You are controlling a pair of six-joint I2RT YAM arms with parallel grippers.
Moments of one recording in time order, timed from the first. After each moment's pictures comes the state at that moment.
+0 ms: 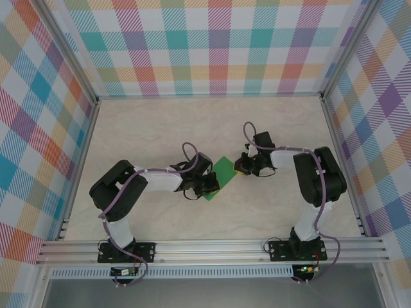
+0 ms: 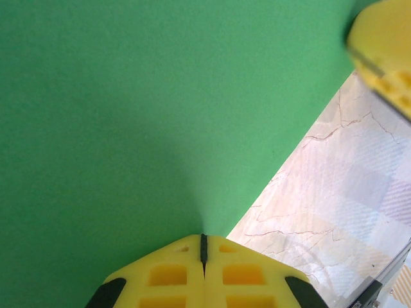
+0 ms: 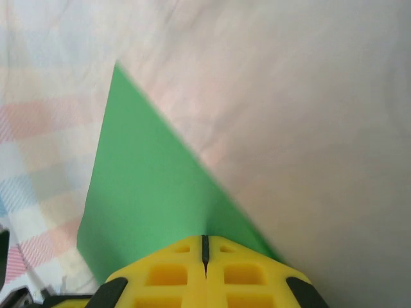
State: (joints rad) left arm -0.79 1.79 0.89 -0.08 0.32 -1.06; right arm 0.30 1.83 0.91 -0.20 -0.57 0.63
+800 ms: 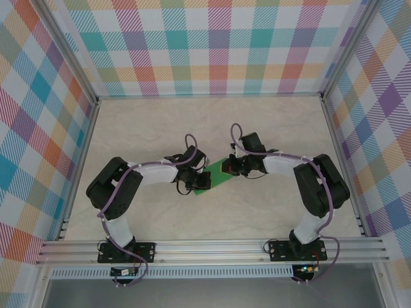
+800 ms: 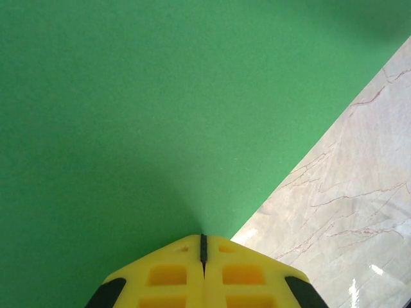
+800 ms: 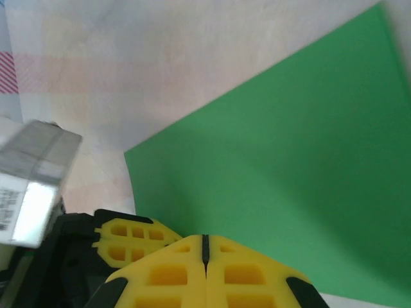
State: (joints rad) left arm -0.68 1.79 0.96 -0.30 0.36 -0.62; right arm 0.48 1.74 0.90 -0.13 -0.60 0.65
